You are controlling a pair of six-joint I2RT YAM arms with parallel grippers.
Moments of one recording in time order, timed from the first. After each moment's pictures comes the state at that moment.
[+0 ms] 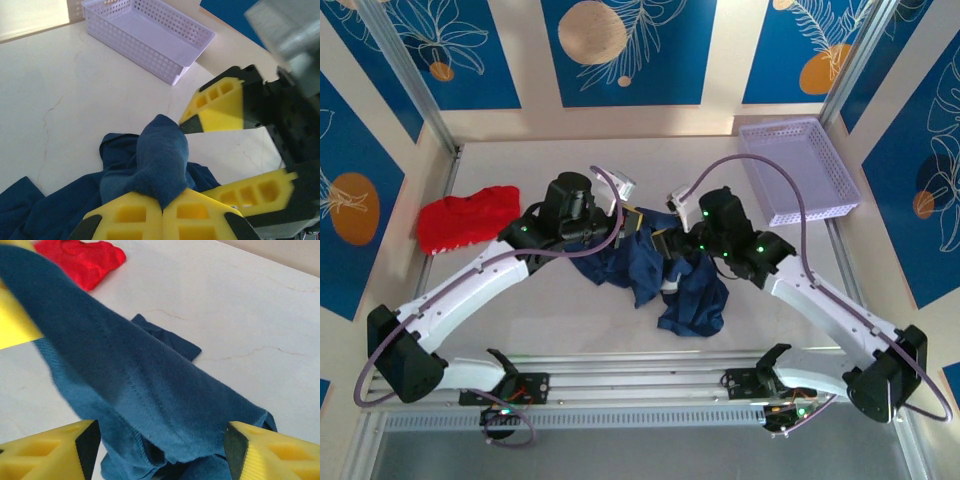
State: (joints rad) left arm -0.72 1.31 1.21 -0.36 0.29 -0.18; right arm 0.68 1.15 1.03 -0.48 -0.06 0.02
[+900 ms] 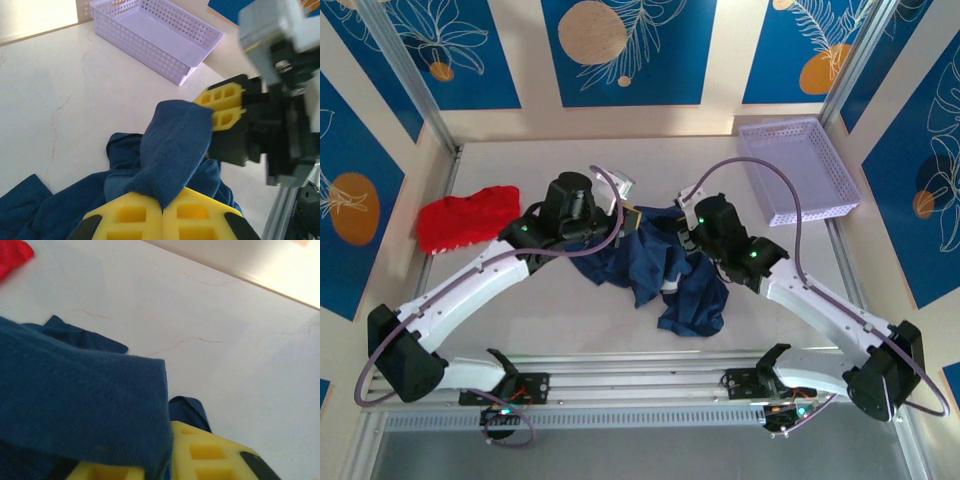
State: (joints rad) left arm -0.72 1.31 1.21 -0.36 0.26 -0.18; right arm 0.66 1.13 0.95 -0.41 0.21 0.04
